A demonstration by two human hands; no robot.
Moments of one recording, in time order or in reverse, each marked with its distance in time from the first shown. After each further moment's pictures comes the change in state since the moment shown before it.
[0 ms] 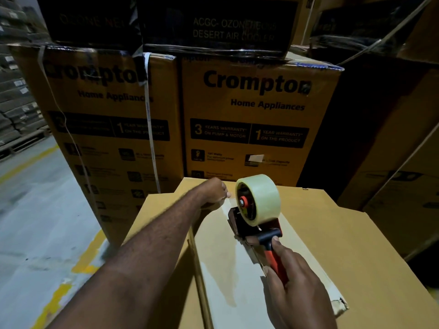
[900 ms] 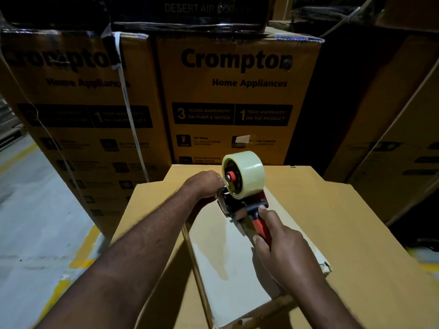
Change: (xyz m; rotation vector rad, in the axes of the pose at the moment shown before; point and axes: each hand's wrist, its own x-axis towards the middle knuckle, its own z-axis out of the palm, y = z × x) left_hand -0.015 0.002 0.029 0.123 0.014 0.081; right_hand 0.019 -0.018 -0.025 -0.113 -0.209 0.026
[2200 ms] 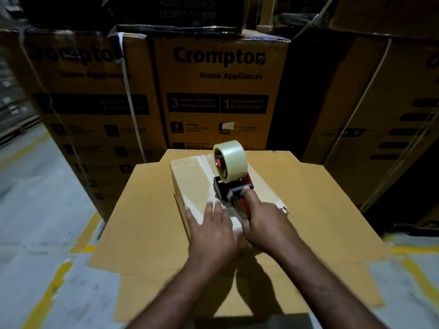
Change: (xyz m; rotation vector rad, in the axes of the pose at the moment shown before) left_hand -0.260 0.079 0.135 0.576 0.129 0.012; right_hand -0.085 0.015 -0.022 -0.144 -0.092 -0.047
